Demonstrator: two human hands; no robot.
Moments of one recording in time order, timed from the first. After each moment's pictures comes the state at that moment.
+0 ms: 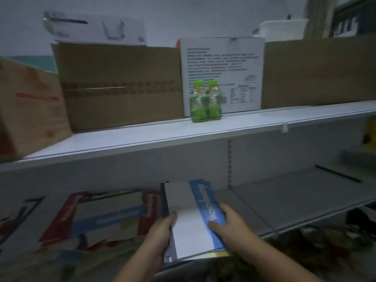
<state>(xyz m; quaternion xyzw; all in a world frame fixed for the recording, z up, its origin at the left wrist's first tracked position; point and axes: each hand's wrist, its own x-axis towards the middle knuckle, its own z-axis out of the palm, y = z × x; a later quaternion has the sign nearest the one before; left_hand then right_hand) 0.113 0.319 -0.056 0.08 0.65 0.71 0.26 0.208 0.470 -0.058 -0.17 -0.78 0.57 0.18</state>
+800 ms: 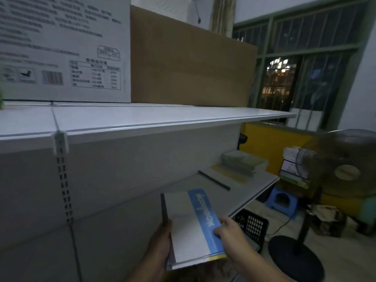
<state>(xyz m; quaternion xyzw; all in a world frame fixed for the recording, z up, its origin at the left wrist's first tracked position) 0.221 0.792 -0.115 0.10 0.56 0.71 0.43 0.353 0.891 -0.106 -0.46 -0.62 0.59 0.23</state>
